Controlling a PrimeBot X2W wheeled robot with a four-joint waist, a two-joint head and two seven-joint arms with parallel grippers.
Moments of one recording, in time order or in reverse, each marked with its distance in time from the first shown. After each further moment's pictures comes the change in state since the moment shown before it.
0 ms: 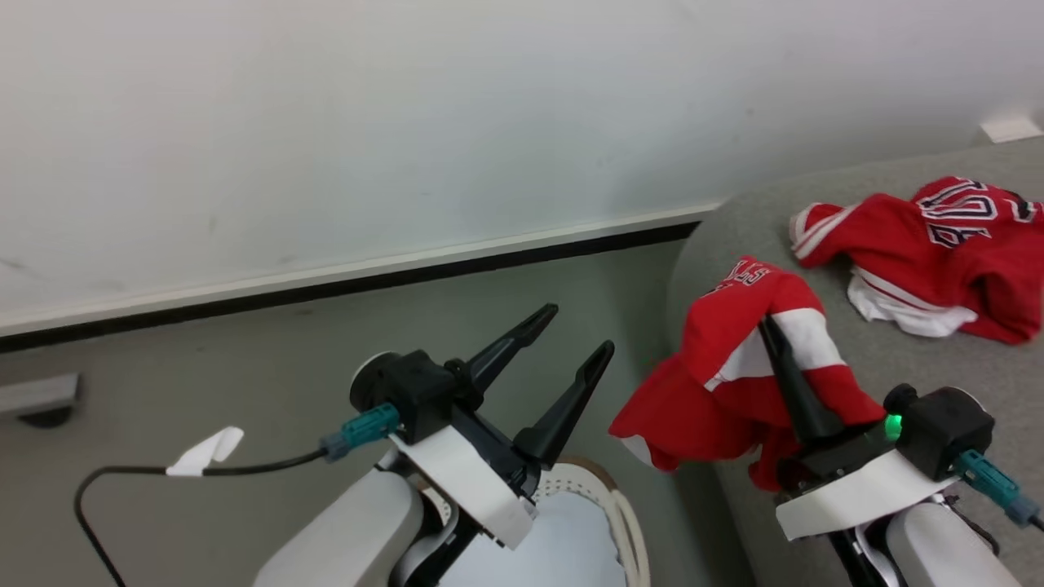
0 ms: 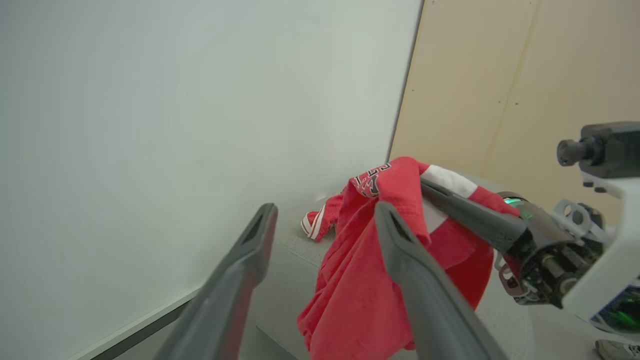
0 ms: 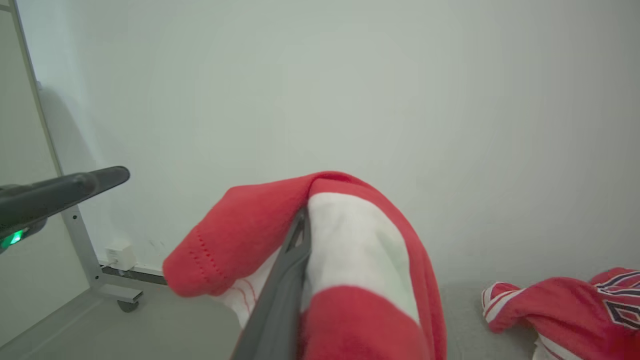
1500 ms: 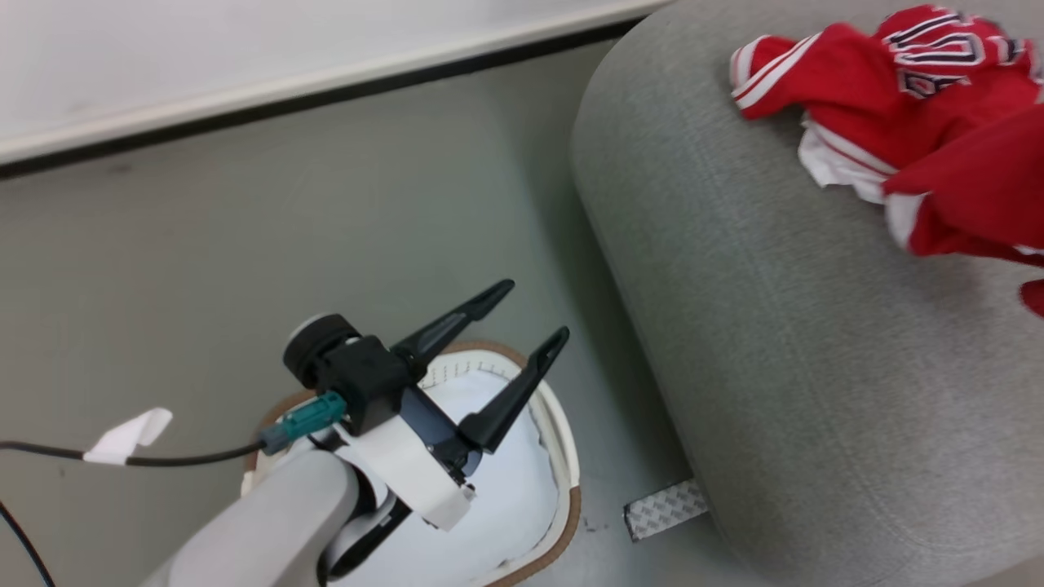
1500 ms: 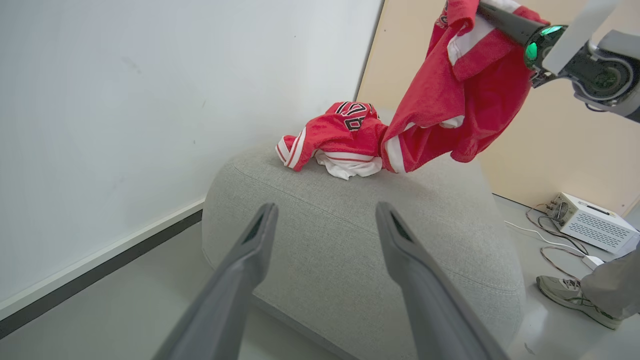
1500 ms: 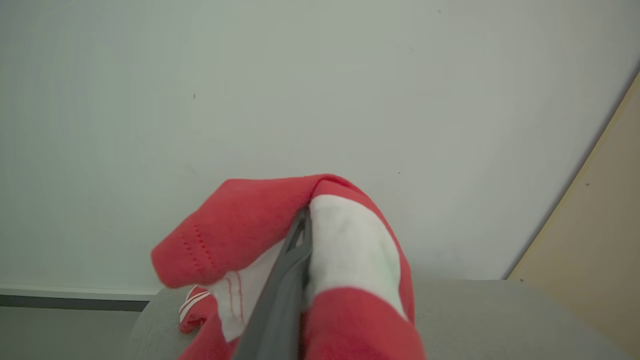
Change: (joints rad) left arm -0.047 0.177 -0.035 -0.118 0.042 0.000 0.015; right arm -0.198 -0.214 -0.459 -0.076 -0.094 0.000 0.119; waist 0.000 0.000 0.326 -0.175
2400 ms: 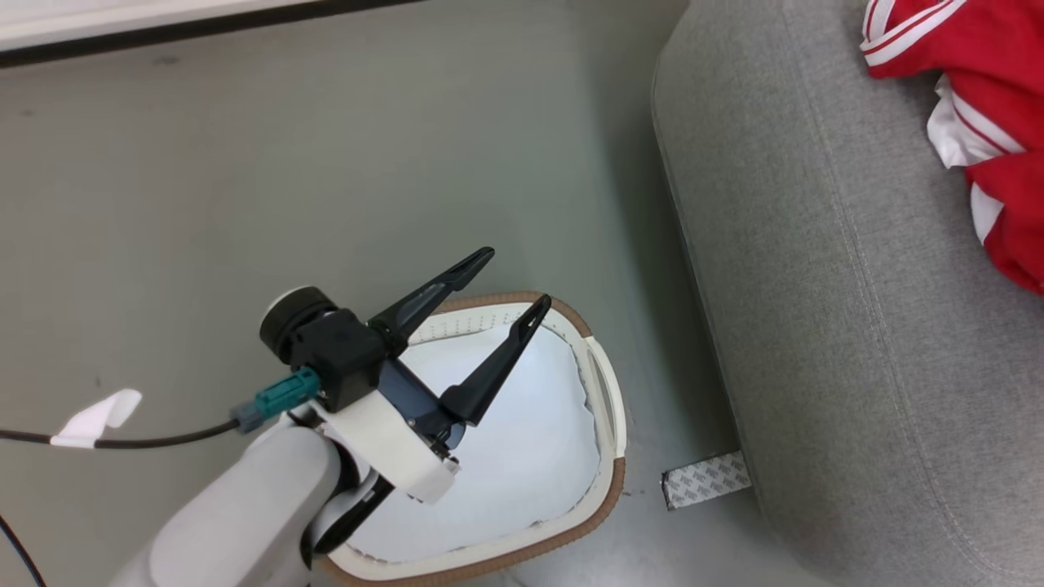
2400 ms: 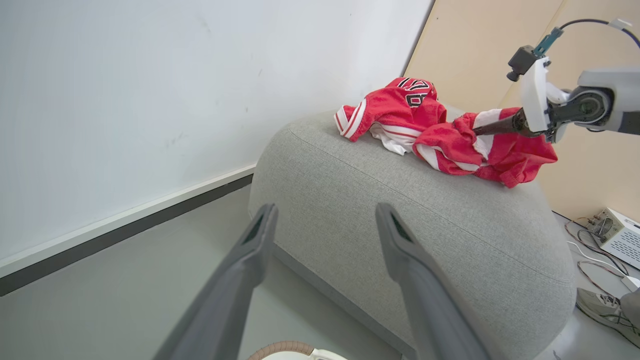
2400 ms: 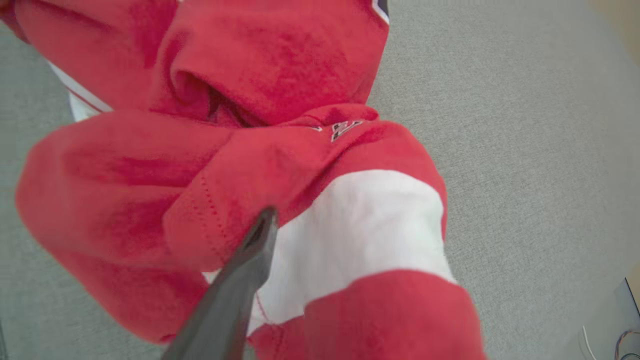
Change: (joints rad) left arm -0.038 0.028 0.025 -0.010 -0.009 0.000 -0.007; right arm -0.211 -0.130 0.080 0.534 0.077 0.000 0.587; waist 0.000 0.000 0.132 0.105
